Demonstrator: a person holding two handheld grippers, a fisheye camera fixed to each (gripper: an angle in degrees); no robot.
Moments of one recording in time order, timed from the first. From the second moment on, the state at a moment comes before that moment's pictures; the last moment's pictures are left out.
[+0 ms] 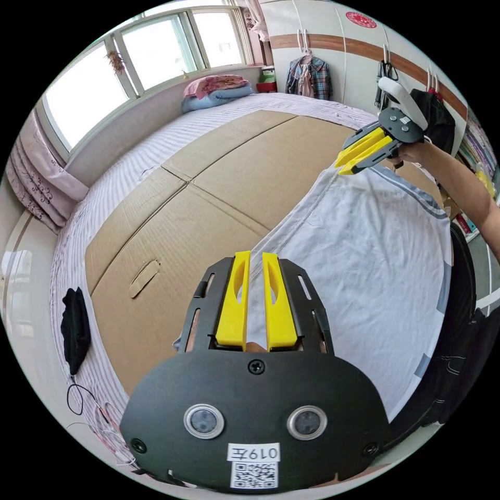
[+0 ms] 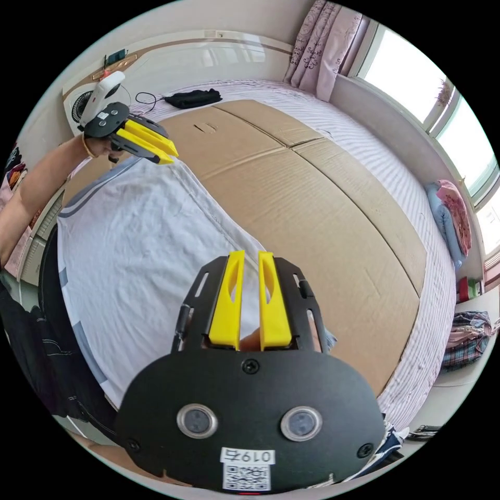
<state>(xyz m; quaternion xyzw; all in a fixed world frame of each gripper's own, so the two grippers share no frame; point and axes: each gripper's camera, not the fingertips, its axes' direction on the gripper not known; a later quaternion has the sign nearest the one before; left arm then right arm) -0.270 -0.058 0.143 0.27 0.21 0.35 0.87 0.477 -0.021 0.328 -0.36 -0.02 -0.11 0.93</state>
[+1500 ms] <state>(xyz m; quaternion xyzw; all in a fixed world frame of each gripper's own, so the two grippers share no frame) -0.291 -0.189 0.193 0.25 0.27 0.32 0.87 0.419 -0.339 0.298 -0.38 -0.07 -0.05 0.92</state>
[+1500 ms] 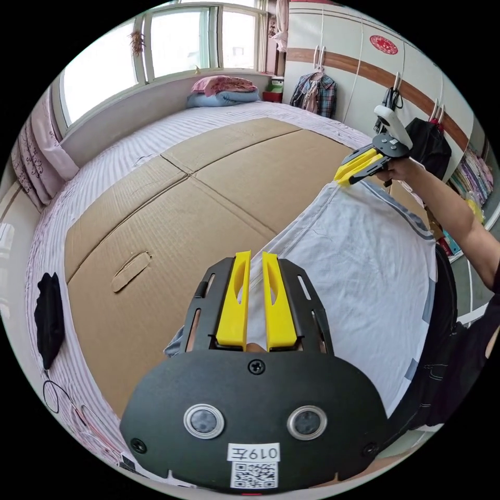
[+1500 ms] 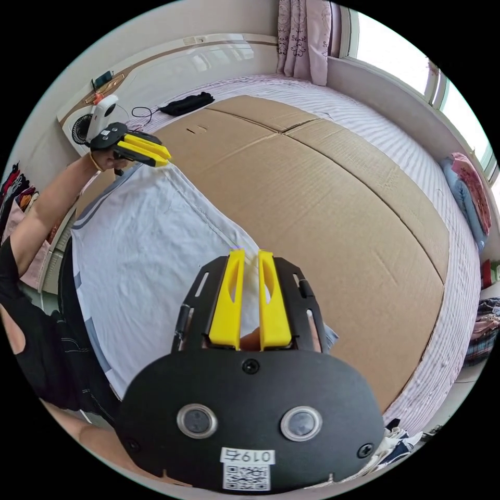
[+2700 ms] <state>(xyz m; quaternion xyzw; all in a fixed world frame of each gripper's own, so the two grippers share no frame) -0.364 -0.137 0.229 0.22 0.24 0.29 0.90 0.493 -0.197 0.249 -0.37 -0.04 -0.01 0.93</state>
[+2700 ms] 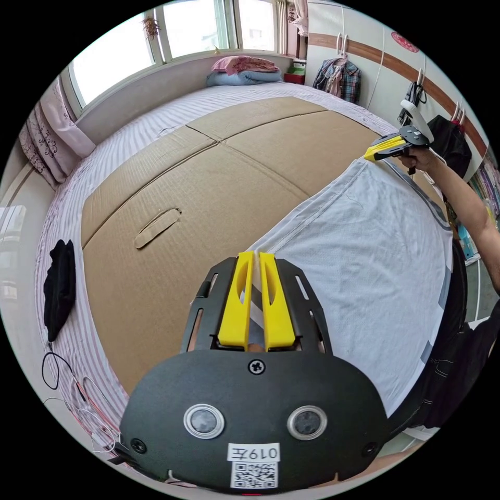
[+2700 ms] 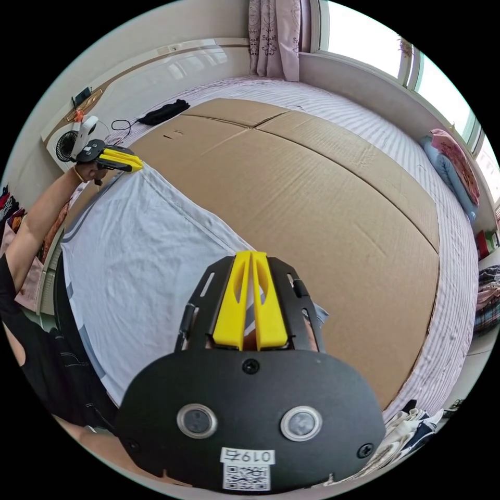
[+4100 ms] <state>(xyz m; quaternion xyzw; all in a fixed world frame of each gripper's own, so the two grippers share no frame) -0.387 0.455 0.143 0.36 0.22 0.00 0.91 0.261 0.448 0.047 -0.08 0.16 0.05 0.98</state>
